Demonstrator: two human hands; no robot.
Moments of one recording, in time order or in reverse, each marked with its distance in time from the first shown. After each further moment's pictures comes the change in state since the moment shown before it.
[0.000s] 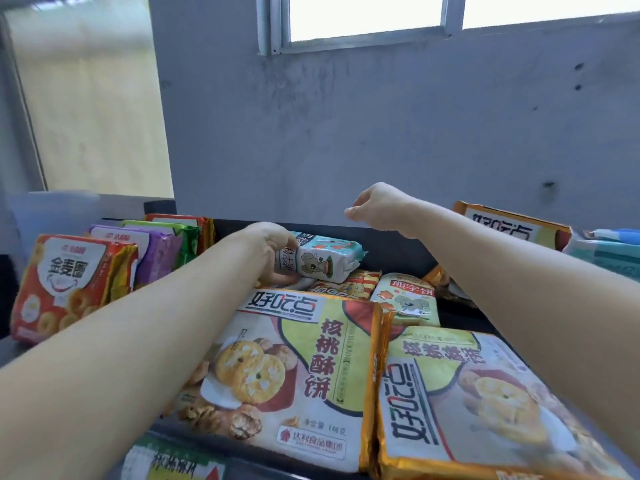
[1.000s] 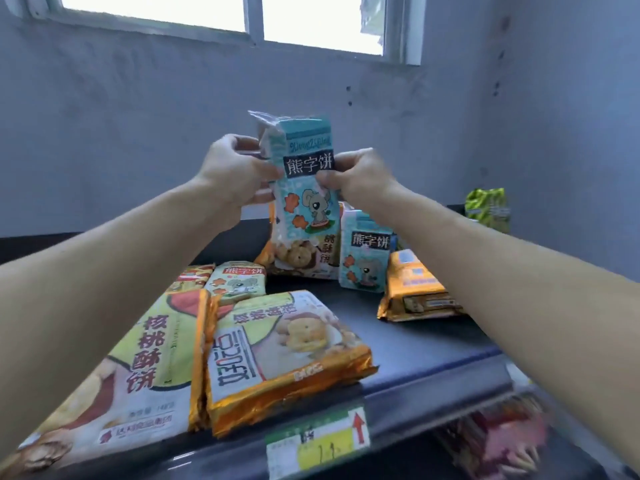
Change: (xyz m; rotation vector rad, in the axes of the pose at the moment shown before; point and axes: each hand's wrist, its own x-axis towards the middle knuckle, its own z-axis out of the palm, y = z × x) left_hand -0.099 0.019 0.116 -0.069 -0.586 0.827; right_hand -0.137 0.075 -0.115 0.372 0.460 0.113
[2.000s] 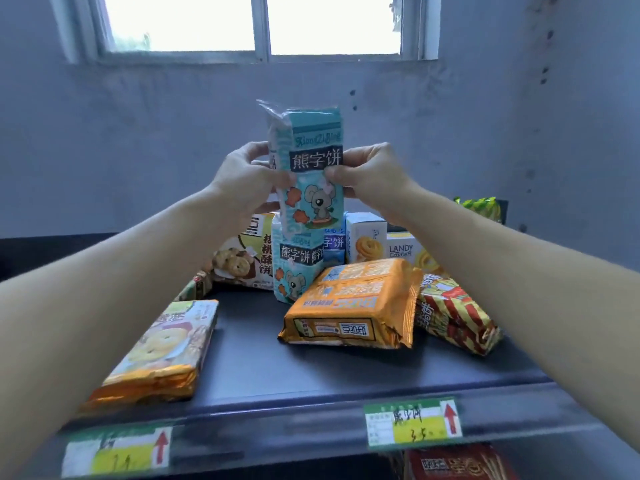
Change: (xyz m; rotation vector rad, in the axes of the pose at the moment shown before) left_hand -0.005 0.009 0.179 0.098 0.085 0.006; right_hand 0.025 0.074 -0.163 0.279 -0.161 -0.124
